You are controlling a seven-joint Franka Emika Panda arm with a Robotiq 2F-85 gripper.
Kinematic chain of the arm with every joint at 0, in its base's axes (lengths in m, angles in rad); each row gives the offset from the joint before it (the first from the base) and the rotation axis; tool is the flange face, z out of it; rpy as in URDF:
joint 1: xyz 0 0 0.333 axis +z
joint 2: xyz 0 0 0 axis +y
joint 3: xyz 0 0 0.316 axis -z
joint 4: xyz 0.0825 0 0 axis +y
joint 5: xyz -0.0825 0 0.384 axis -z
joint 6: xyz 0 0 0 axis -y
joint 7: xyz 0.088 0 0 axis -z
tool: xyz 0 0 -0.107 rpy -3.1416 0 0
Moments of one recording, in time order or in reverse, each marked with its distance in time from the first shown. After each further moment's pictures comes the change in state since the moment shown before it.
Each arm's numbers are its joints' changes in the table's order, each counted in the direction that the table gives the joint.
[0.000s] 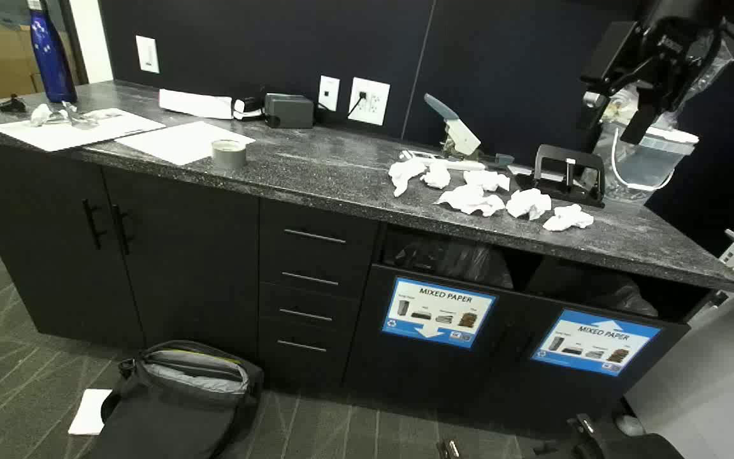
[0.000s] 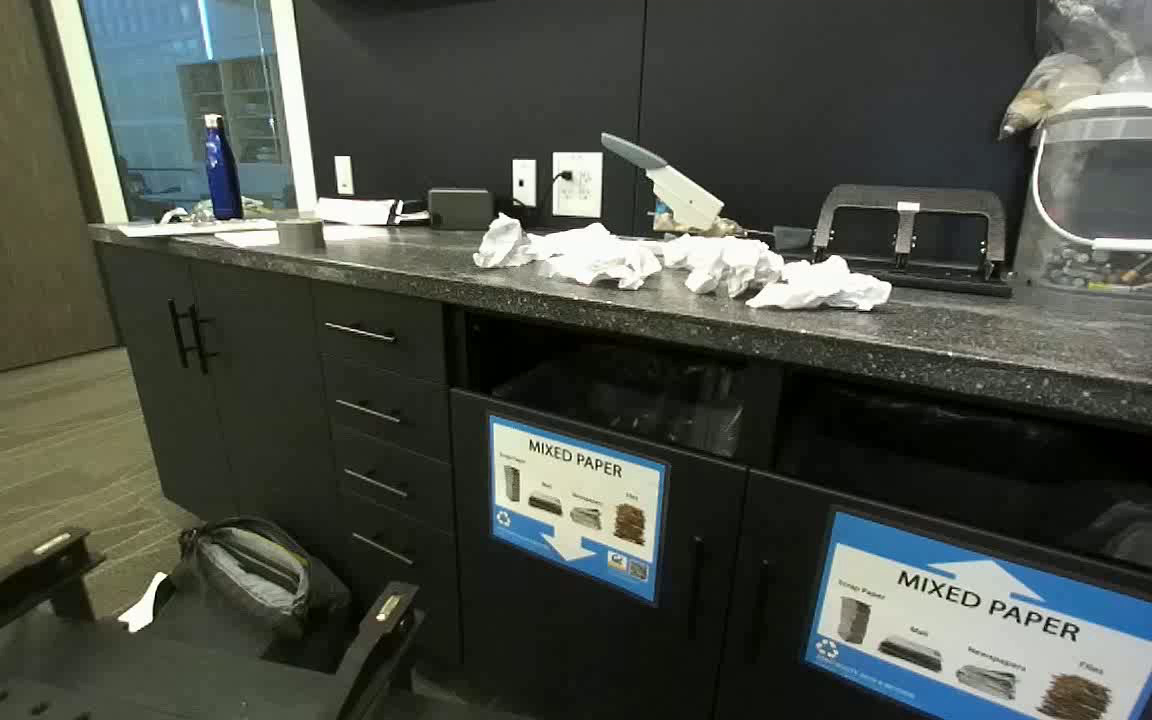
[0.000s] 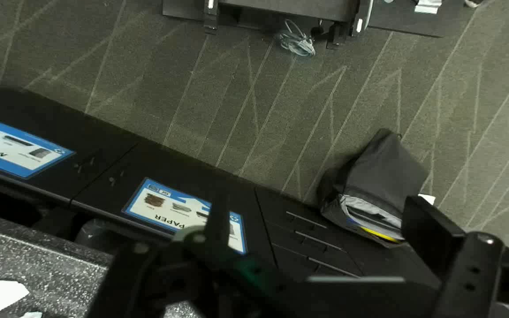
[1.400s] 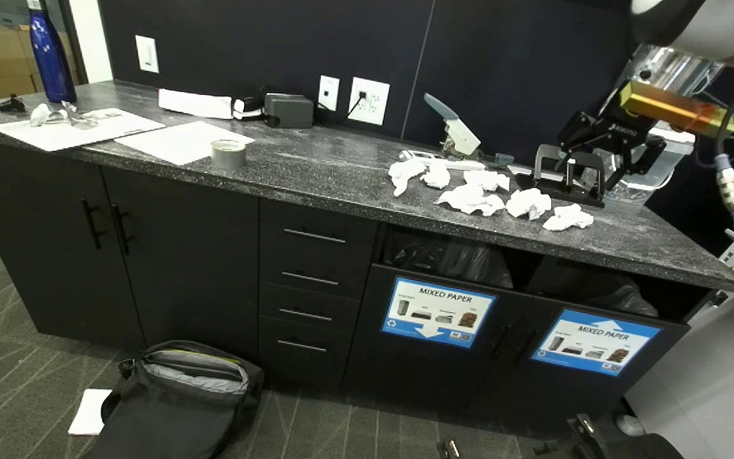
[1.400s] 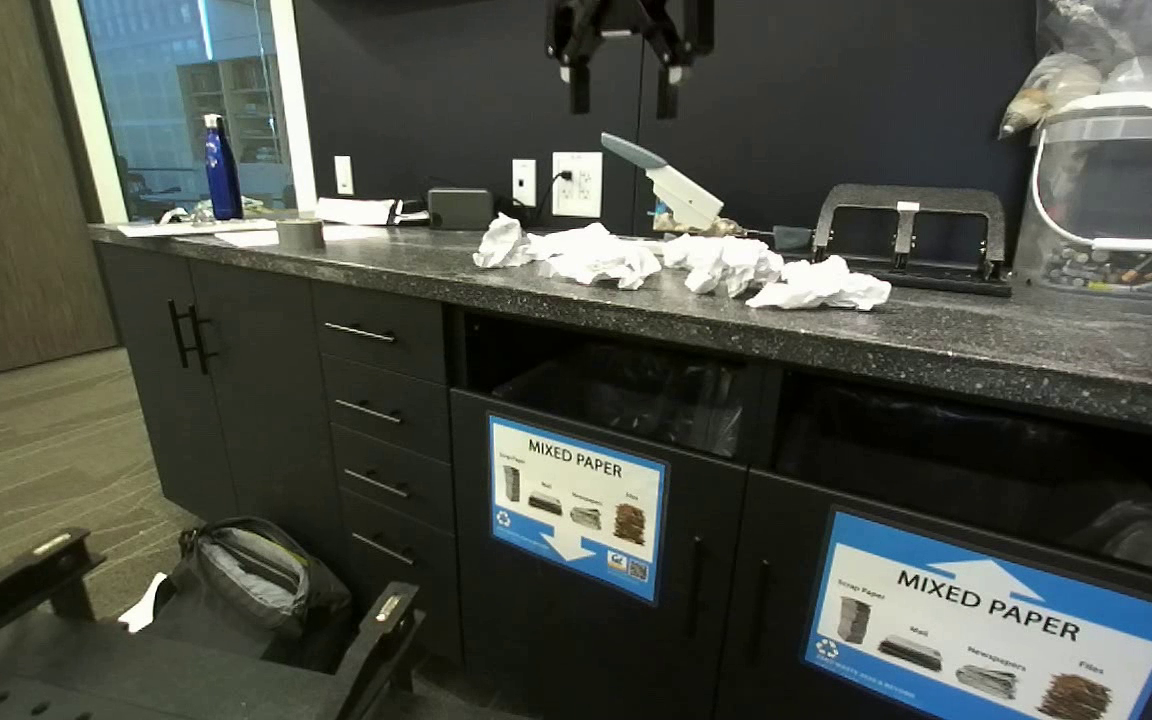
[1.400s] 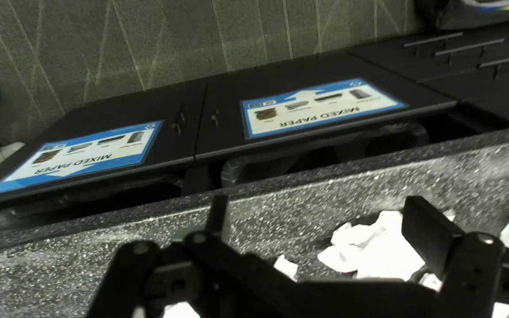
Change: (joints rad) arm -0.183 0.387 0.088 -0.026 0.001 0.601 0.347
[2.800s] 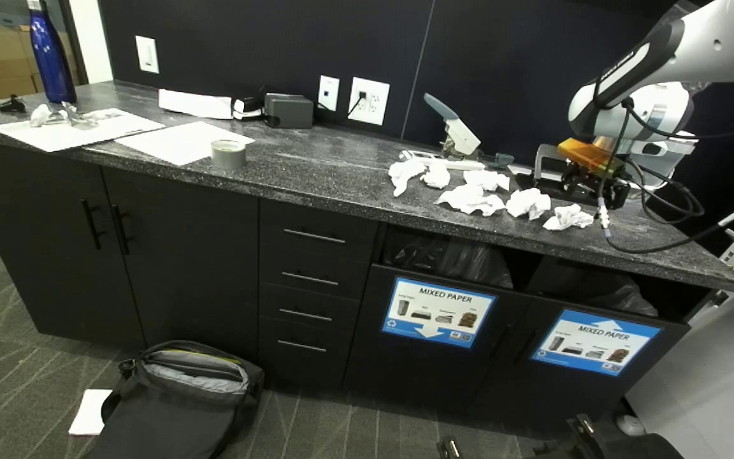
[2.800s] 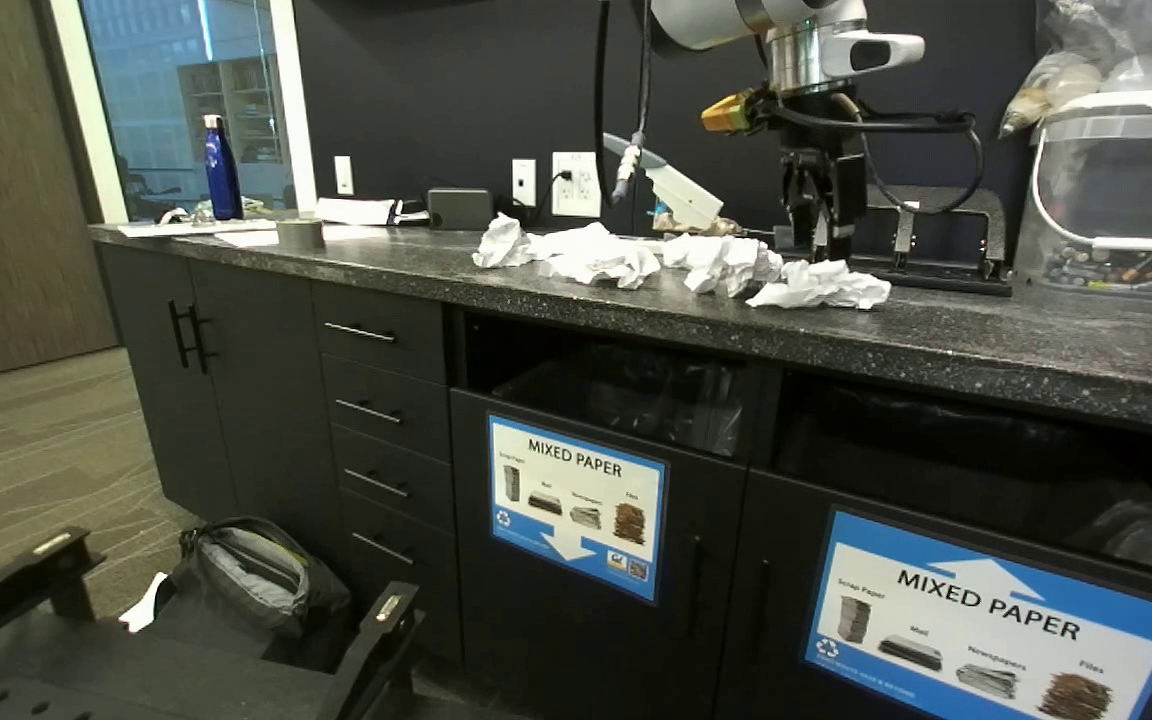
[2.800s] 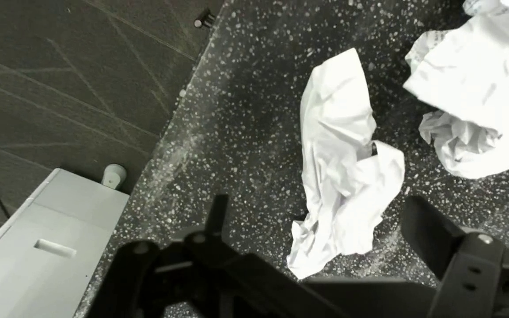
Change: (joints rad) arm -0.047 0.788 0.176 -0.737 -0.050 0.021 0.675
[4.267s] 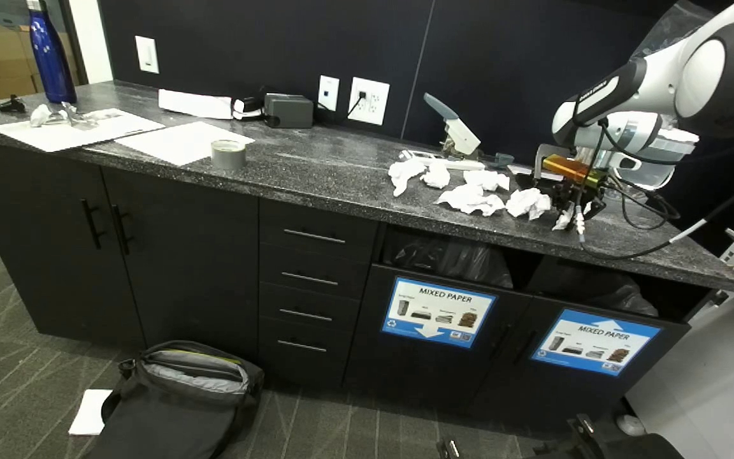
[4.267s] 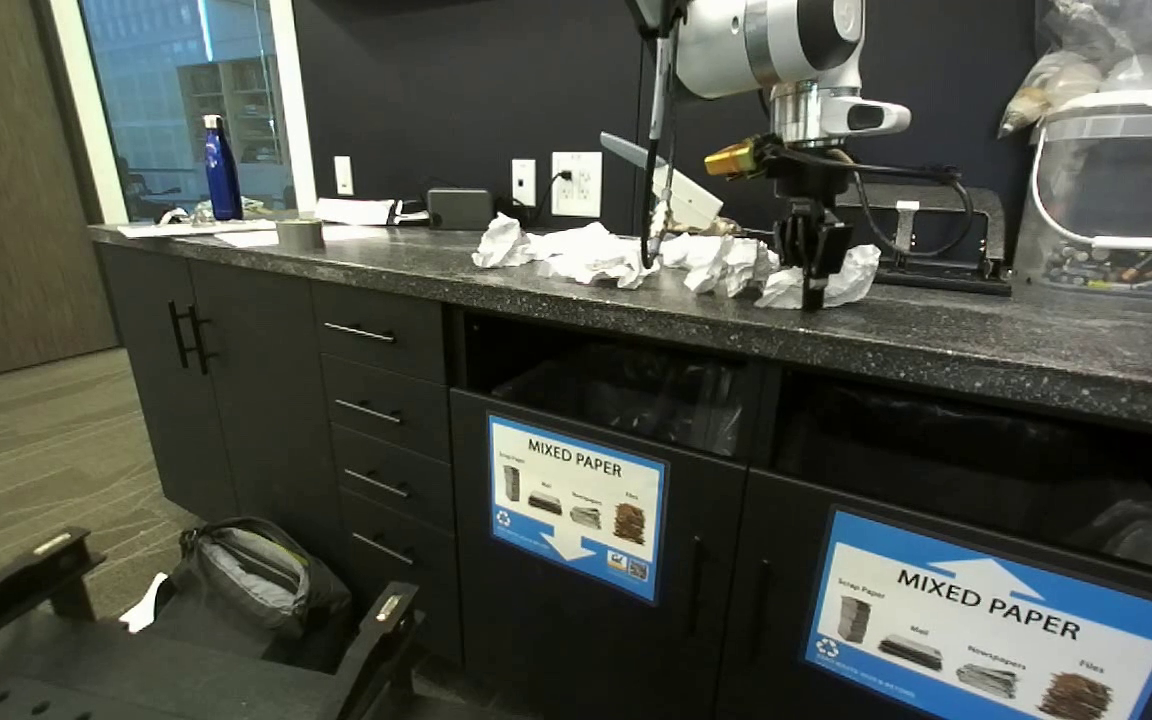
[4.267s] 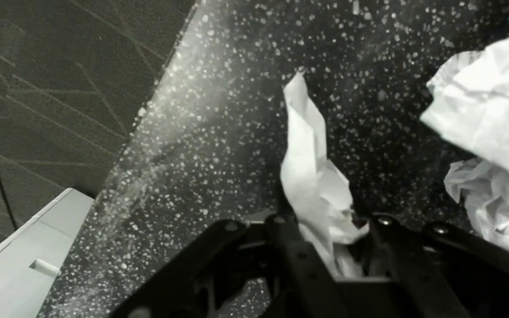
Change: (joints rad) arm -0.080 0.218 -0.073 -0.294 -0.007 -0.204 -0.042
